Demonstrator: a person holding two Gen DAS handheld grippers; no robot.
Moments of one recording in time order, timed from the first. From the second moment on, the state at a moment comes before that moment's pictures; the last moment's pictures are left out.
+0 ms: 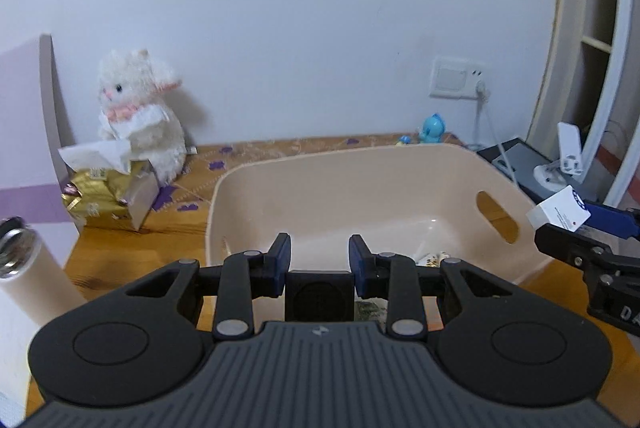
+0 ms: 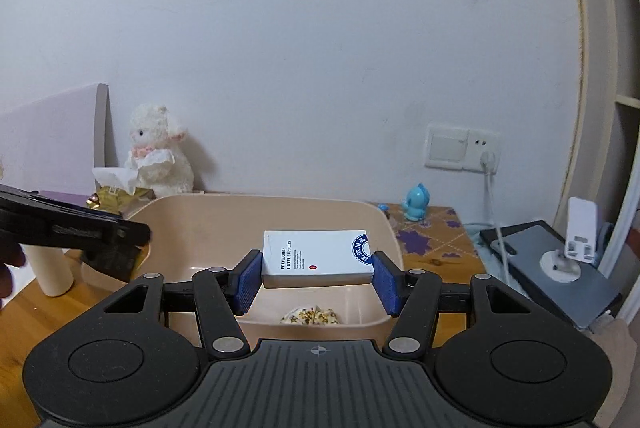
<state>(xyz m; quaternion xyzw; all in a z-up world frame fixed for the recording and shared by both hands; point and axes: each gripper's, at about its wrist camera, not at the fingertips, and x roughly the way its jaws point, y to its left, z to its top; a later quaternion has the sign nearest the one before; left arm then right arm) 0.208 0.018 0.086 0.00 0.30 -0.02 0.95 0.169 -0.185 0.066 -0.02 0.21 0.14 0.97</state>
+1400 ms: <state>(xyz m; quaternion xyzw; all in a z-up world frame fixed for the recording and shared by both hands) 0.131 -0.006 0.041 0.02 0.36 0.01 0.93 0.132 -0.197 0.018 -0.08 0.28 0.14 0.95</state>
